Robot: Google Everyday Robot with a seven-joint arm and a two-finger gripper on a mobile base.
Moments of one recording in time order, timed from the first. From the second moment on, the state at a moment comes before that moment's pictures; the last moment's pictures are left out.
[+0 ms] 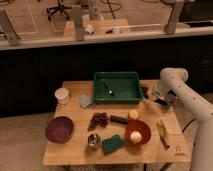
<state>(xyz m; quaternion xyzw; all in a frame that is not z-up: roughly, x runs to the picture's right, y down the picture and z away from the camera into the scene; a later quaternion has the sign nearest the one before) 0.312 0.060 0.916 -0.25 0.00 0.35 0.90</state>
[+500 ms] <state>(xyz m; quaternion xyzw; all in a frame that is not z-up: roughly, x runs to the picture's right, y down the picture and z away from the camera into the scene) 0.300 0.035 0.886 -0.23 -0.01 0.35 0.91</state>
